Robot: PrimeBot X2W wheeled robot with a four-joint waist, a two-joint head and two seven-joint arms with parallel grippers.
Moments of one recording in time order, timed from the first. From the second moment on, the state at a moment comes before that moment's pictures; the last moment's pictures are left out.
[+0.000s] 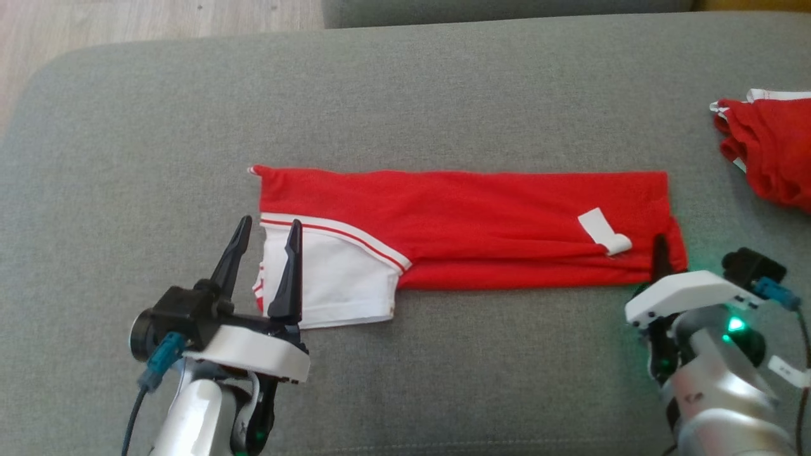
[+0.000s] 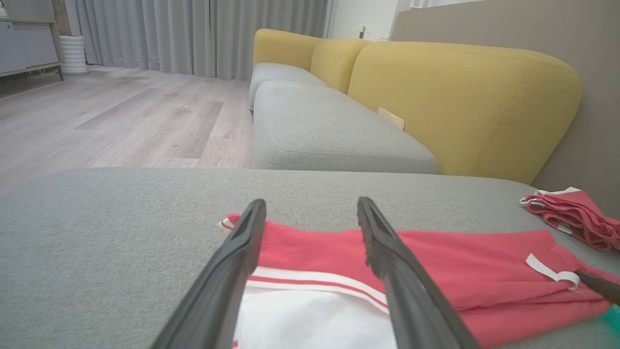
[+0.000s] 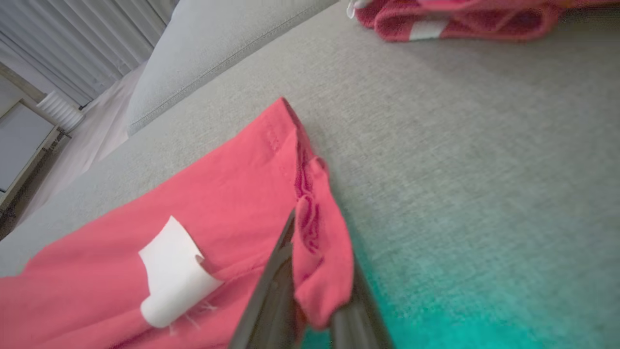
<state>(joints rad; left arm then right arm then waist) -0.11 0.05 -0.24 0.14 -0.21 -0.03 -0.25 -0.56 -0.06 -0.14 1.15 0.39 0.13 -0.26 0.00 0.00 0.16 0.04</state>
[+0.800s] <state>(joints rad) -0.10 0.05 -0.24 0.17 -0.24 -0.03 -0.25 -0.55 -0.06 -0.16 0.99 0.33 0.13 -0.26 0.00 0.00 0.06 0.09</state>
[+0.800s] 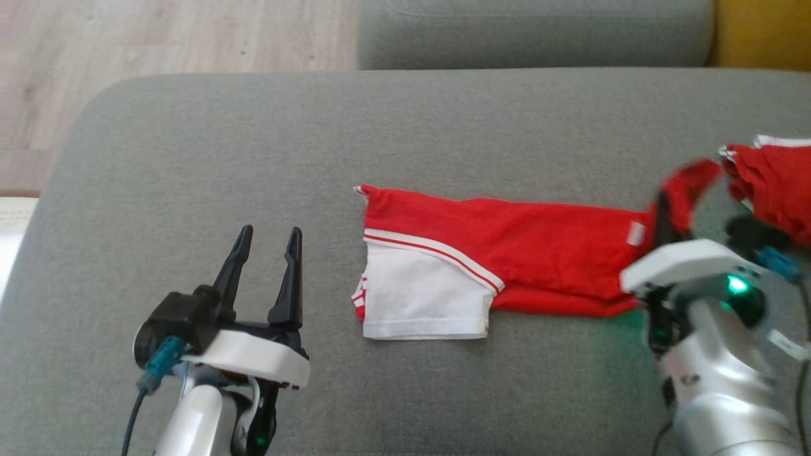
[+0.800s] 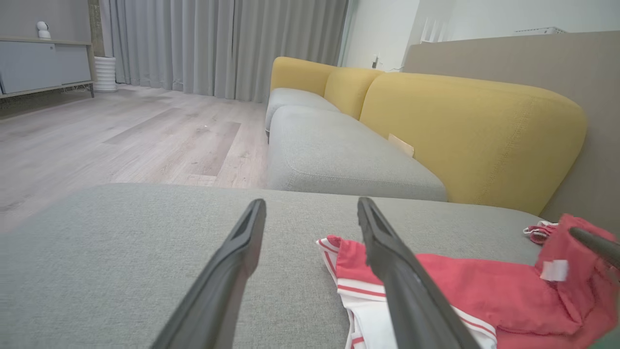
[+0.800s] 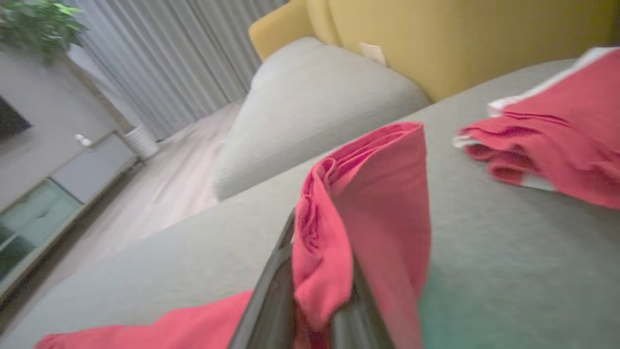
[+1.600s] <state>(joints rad) -0.08 0.05 -0.32 0.17 -0.25 -0.02 -0.25 -0.54 -0.06 0.67 0.85 1.00 0.13 -0.26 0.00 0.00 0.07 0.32</state>
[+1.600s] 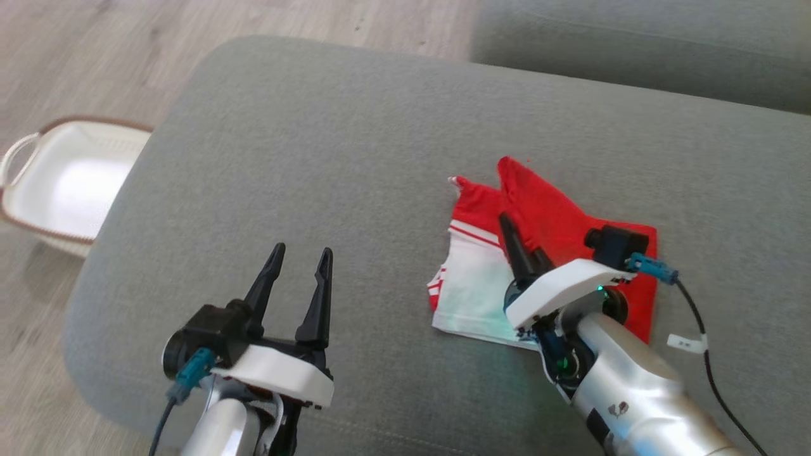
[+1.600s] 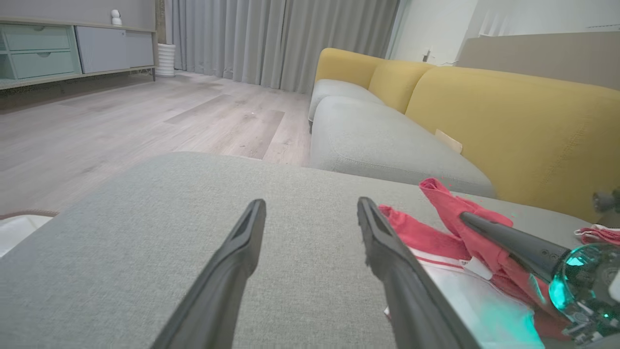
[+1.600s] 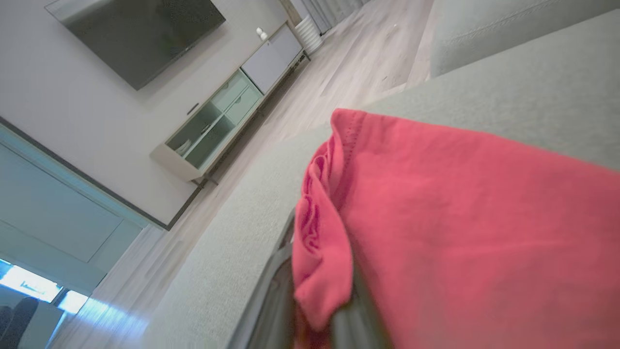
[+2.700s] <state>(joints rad) -0.10 0.05 -0.21 0.12 -0.27 0.01 -0.25 -0.59 -0.07 0.38 0.71 0.47 0.13 -0.26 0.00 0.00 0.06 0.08</state>
